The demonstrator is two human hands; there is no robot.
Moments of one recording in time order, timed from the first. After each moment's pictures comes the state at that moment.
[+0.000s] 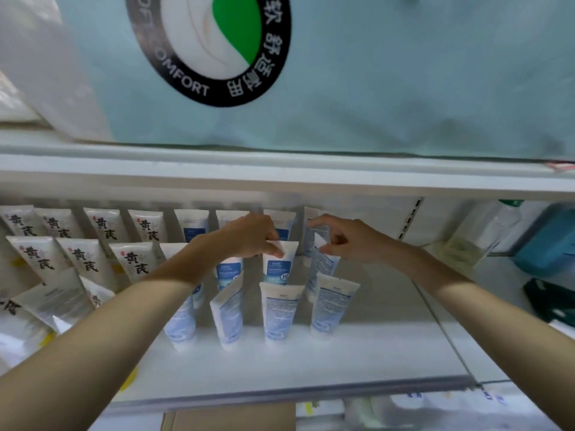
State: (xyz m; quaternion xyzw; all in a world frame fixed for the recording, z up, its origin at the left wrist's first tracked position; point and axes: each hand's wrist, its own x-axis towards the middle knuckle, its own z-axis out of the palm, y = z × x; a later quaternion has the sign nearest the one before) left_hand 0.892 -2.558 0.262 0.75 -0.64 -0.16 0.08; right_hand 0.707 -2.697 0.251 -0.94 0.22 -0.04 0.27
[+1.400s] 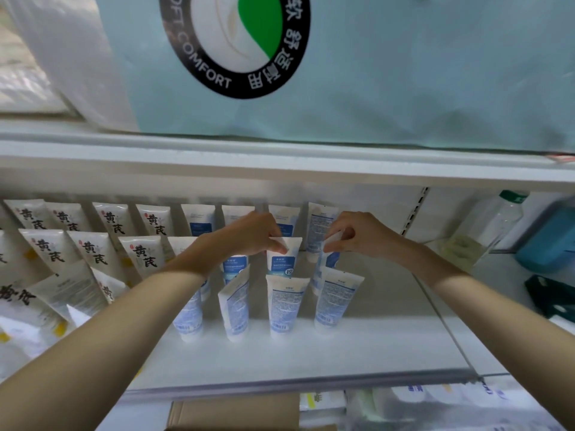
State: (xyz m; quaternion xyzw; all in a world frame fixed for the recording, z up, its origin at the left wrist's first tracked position) left_hand 0.892 -2.551 0.258 0.74 -0.64 -0.17 0.13; right_hand 0.701 -2.692 0.255 -0.93 0.24 -0.09 0.25
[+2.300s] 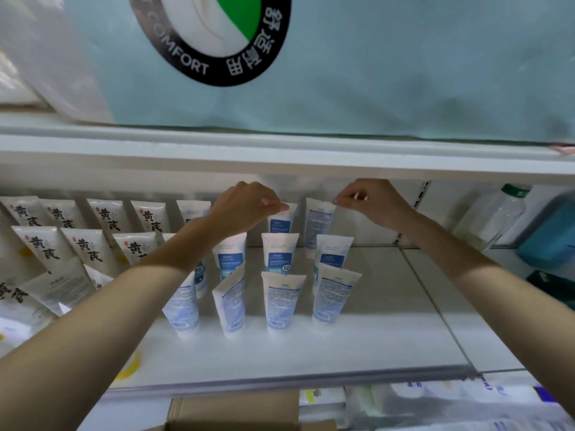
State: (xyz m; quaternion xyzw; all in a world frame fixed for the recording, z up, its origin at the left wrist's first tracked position) left_hand 0.907 -2.560 0.272 0.77 -0.60 -0.05 0.23; right_hand 0.701 -2.719 0.280 -0.90 0.30 -0.19 0.24
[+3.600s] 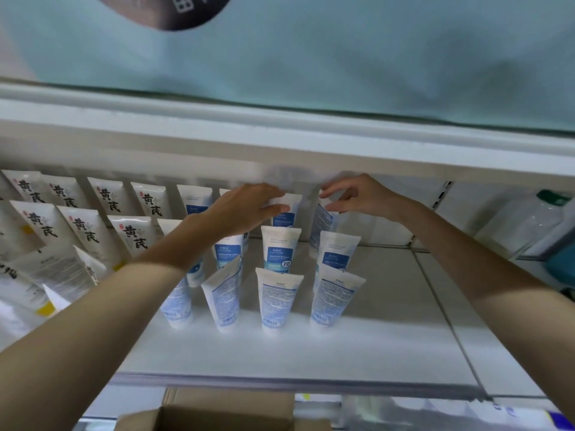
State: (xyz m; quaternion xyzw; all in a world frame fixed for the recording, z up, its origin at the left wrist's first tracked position) left_hand 0.906 -2.564 0.252 0.77 -0.61 -0.04 0.18; right_hand 0.737 -2.762 0.255 -0.89 0.24 -0.04 0.38
